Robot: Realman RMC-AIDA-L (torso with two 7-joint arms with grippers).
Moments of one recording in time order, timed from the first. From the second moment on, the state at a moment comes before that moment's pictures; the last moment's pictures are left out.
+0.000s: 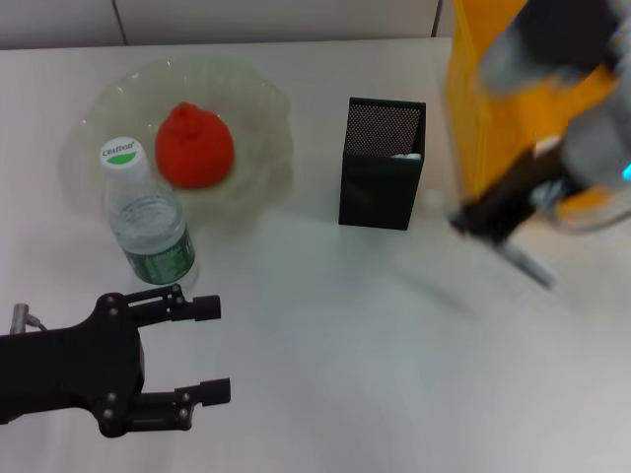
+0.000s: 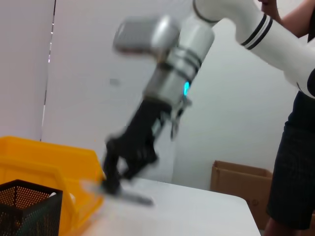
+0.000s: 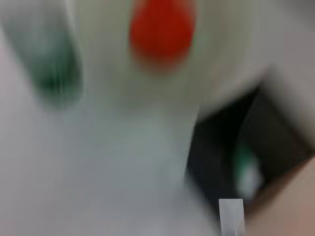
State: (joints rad) left arm -0.32 -2.03 0.74 0.56 1.93 1.94 -1.00; right arm 0.52 2.09 -1.44 -1.62 -2.54 -1.59 2.57
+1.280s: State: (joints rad) left arm -0.32 -2.03 0.73 0.56 1.92 1.95 -0.99; right arm 0.52 2.07 -1.06 -0.67 -1.35 -1.24 1.51
